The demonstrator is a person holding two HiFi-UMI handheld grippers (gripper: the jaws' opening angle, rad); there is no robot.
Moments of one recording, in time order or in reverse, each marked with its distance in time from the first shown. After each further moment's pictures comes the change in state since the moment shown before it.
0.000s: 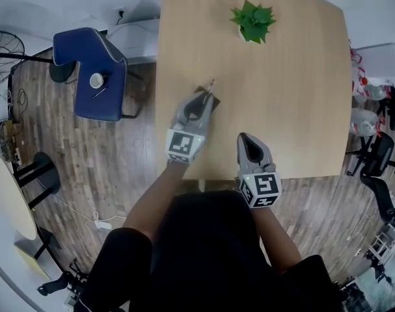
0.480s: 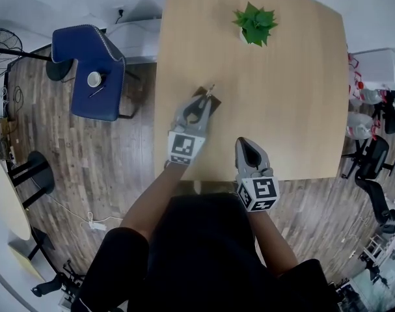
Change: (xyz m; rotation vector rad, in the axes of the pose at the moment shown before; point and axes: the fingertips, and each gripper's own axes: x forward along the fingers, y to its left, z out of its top) left arm -0.012 0.007 -0.024 0.036 0.062 0.035; right arm -0.004 0.014 -0.007 0.024 0.007 -0.010
